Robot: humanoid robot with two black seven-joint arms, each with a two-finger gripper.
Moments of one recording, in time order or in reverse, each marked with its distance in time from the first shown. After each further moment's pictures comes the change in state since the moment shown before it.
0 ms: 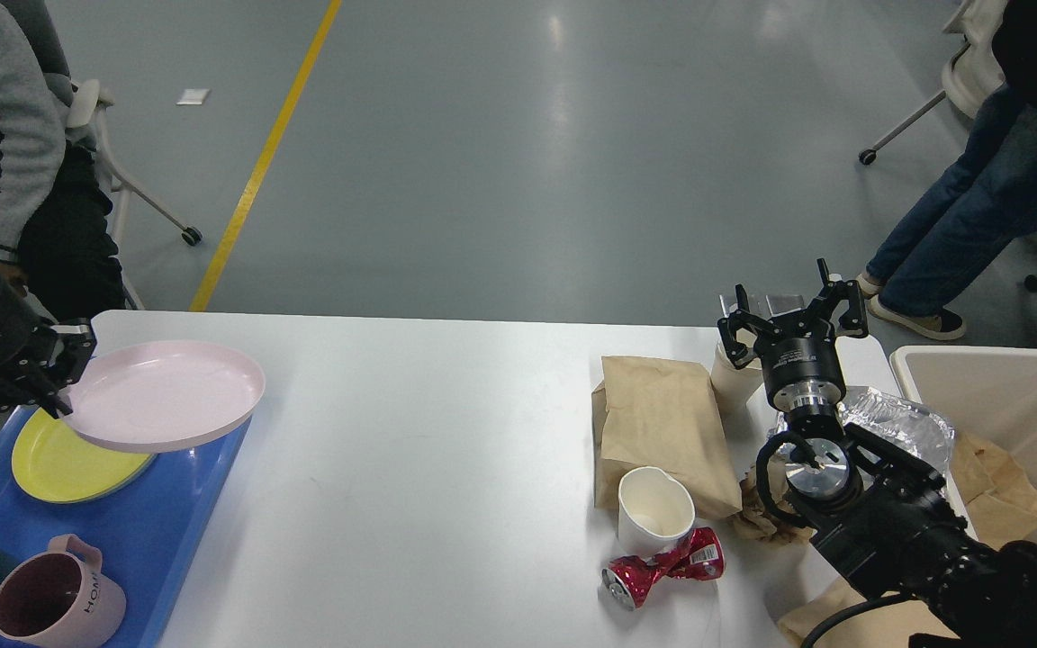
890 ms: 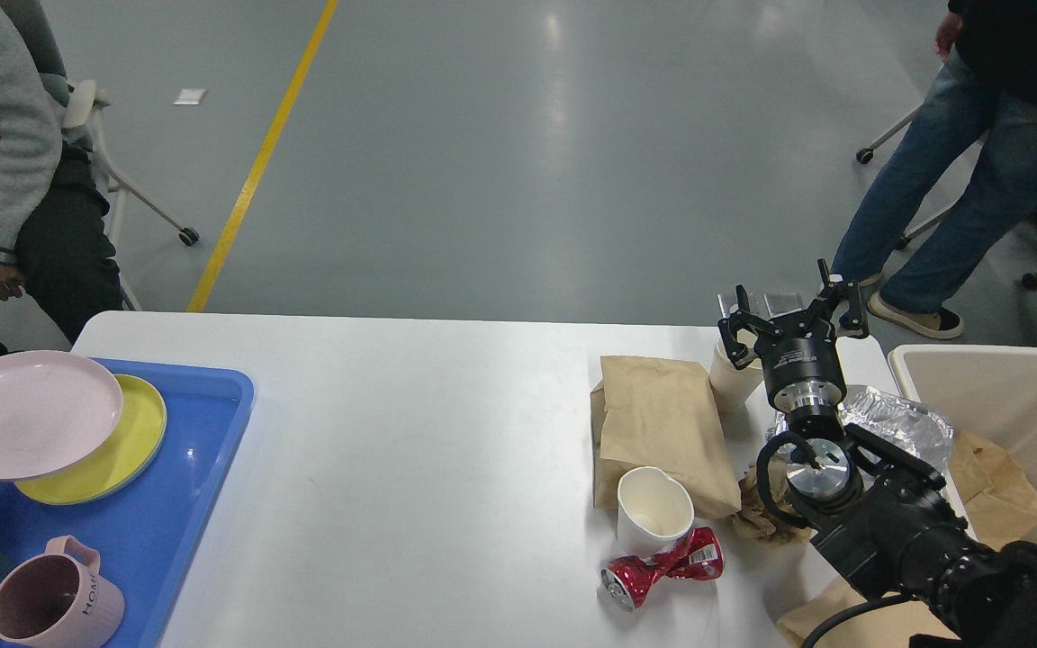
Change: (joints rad) left arm 0.656 0.048 -0.310 0.210 0.049 0.782 -0.210; right arm -0.001 0.000 0.000 -0.001 0.000 0.000 0.000
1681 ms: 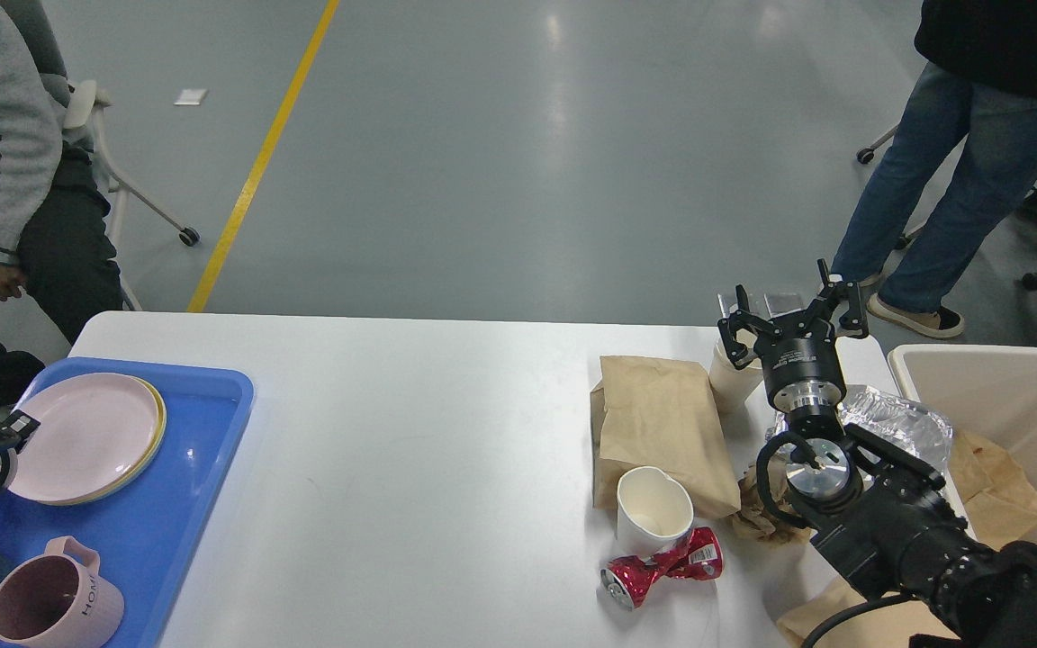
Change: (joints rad) left arm 0.120 -0.113 -0.097 0.090 -0.008 0.104 -0.006; right arm 0.000 0.000 0.000 0.000 0.000 0.000 0.000
